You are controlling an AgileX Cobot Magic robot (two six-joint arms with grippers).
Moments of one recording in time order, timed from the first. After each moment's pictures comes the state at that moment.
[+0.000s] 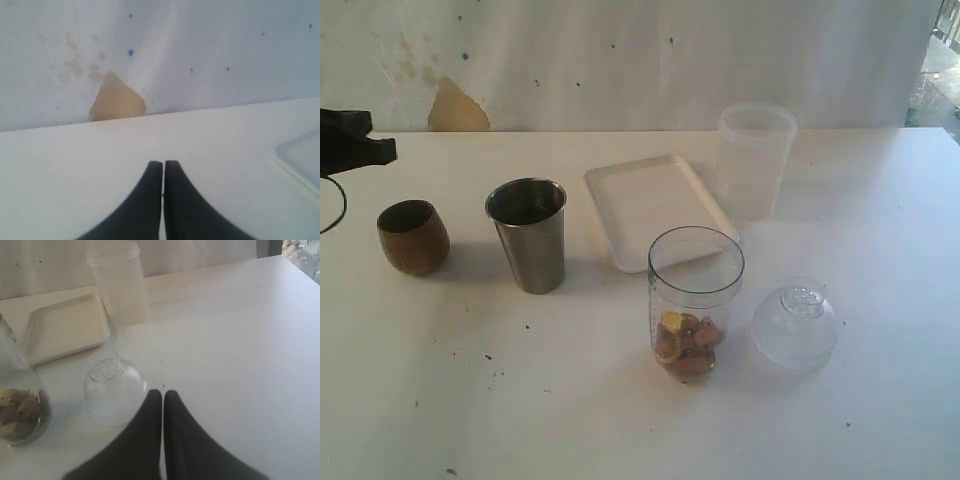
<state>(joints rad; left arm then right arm) 0.00 1.57 -0.77 0.43 -0.48 -0.33 -0.02 0.00 -0.01 -0.03 0.34 0.23</state>
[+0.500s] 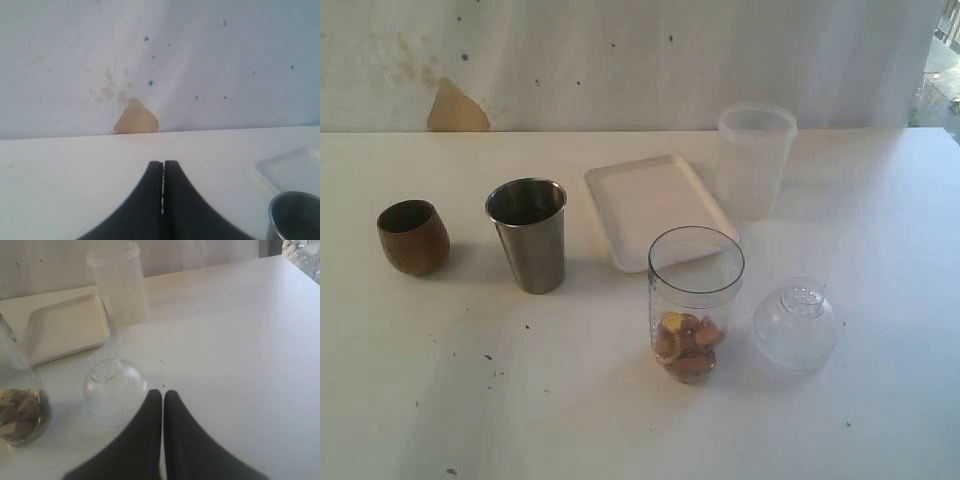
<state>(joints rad) 0.00 1.05 -0.53 0.46 -0.30 -0.46 -0.02 0.00 -0.01 -0.03 0.34 0.23</state>
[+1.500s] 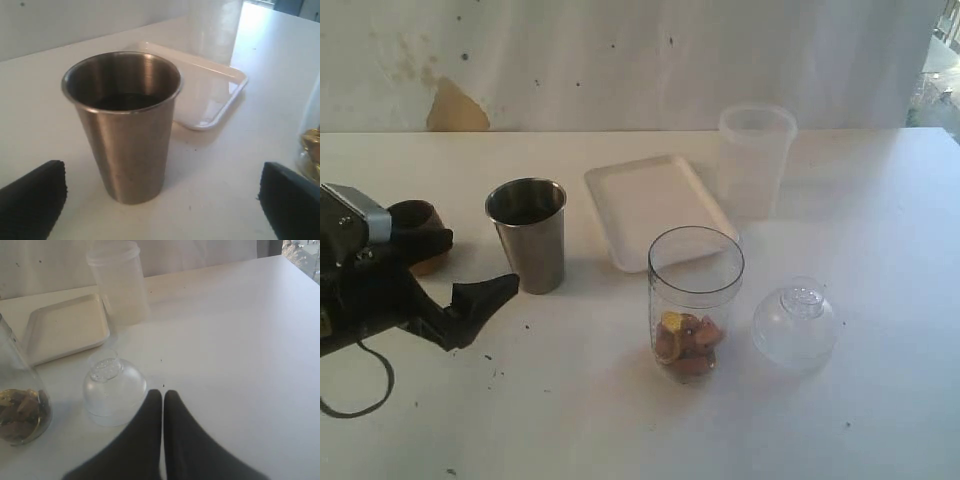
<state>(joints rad) -0.16 1.68 -0.39 0.67 -0.97 -0.28 -0.02 0.00 -0.01 -0.03 0.34 0.23</state>
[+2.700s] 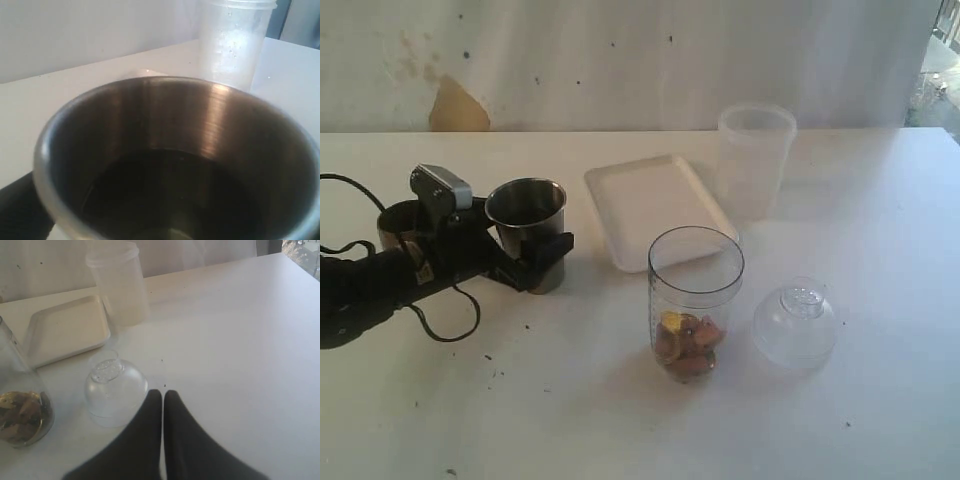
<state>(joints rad) -0.20 2.15 -0.82 0.68 -1.14 -0.28 -0.02 0.00 -0.01 -0.03 0.34 0.25</state>
